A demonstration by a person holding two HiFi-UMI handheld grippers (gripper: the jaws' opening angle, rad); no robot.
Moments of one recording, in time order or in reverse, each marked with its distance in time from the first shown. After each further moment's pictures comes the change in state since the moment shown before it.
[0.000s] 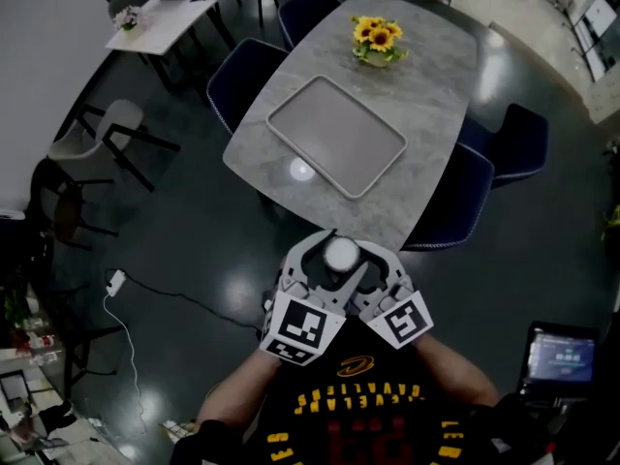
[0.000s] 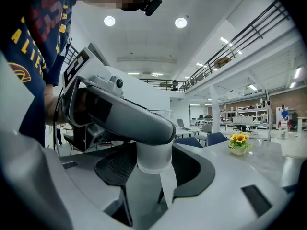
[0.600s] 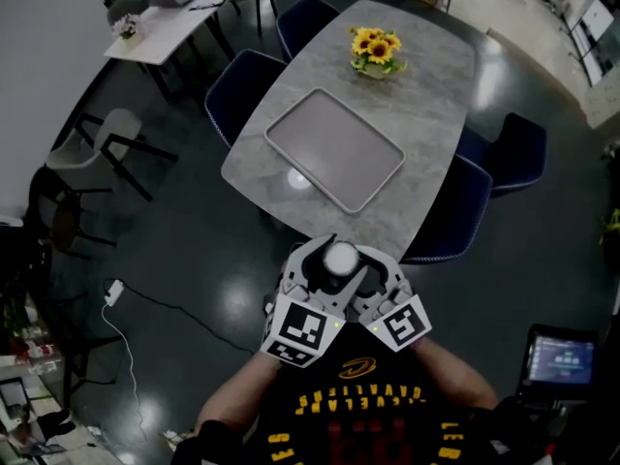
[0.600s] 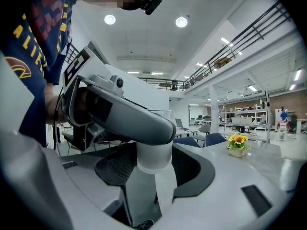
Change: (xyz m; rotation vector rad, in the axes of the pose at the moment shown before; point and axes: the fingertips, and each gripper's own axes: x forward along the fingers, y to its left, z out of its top) left arm 0.019 0.021 0.005 -0.001 -0.007 -0.016; right arm 0.018 -0.023 -0.002 -0.023 0.010 -0.012
